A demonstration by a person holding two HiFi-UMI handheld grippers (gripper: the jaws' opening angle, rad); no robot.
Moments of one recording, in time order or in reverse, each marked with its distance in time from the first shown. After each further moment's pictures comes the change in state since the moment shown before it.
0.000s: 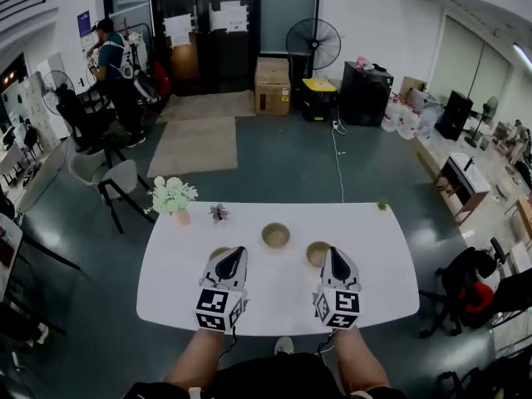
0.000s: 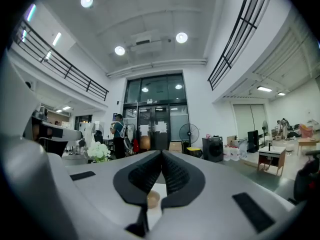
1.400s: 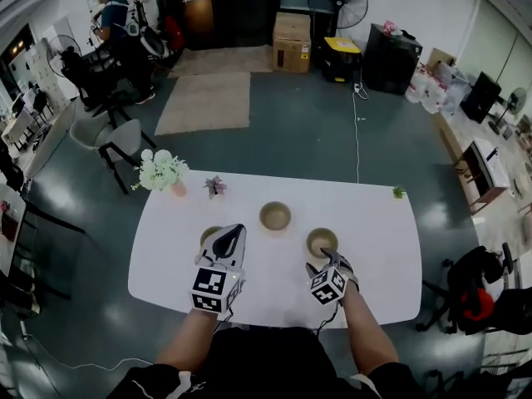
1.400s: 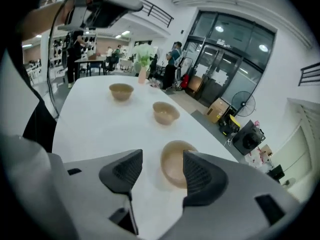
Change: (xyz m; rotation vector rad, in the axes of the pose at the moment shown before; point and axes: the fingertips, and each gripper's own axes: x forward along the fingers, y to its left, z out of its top) left arm 0.111 0.022 -0.035 0.023 0.135 0.054; right arm 0.095 -0.034 -0.257 -0.652 0.738 0.478
